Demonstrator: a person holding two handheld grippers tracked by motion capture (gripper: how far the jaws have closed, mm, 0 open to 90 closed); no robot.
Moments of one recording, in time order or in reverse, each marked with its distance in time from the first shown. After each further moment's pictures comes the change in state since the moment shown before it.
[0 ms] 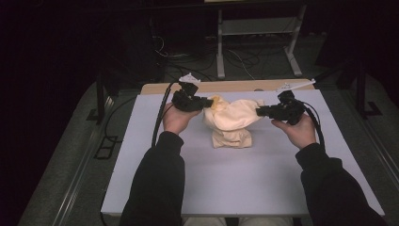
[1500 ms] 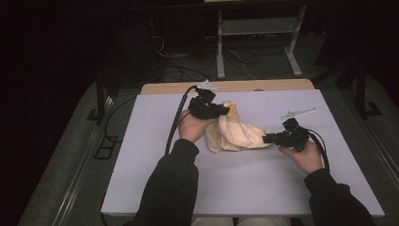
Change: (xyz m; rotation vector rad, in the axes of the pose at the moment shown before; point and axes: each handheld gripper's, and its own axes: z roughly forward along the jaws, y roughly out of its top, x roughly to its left) left arm -0.048 -0.003 0.031 0.019 -0.066 -0.016; right arm -0.005 -0.083 0.009 0.122 0.044 0.092
